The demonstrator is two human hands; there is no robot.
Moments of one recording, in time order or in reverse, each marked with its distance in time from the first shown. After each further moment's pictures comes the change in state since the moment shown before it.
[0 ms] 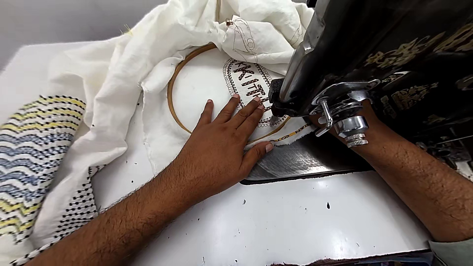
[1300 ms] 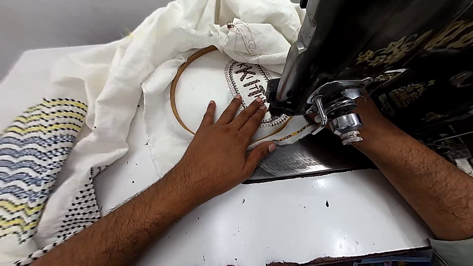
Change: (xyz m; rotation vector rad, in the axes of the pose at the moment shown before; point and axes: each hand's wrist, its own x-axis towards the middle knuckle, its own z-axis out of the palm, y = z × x) left_hand 0.002 0.006 0.003 -0.002 0.030 0.010; right_hand 0.000 -0.022 -0.022 -0.097 -0.146 0.101
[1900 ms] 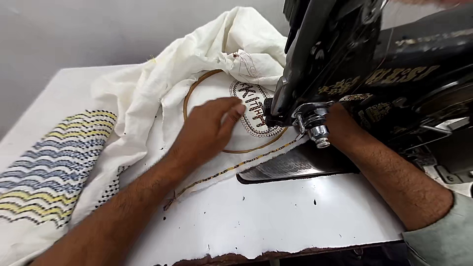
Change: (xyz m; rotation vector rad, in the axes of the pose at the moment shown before) left_hand 0.014 -0.041 -0.022 -0.258 0.227 -0.086; right_hand 0.012 -0.014 -0.019 0.017 -0.183 0.175
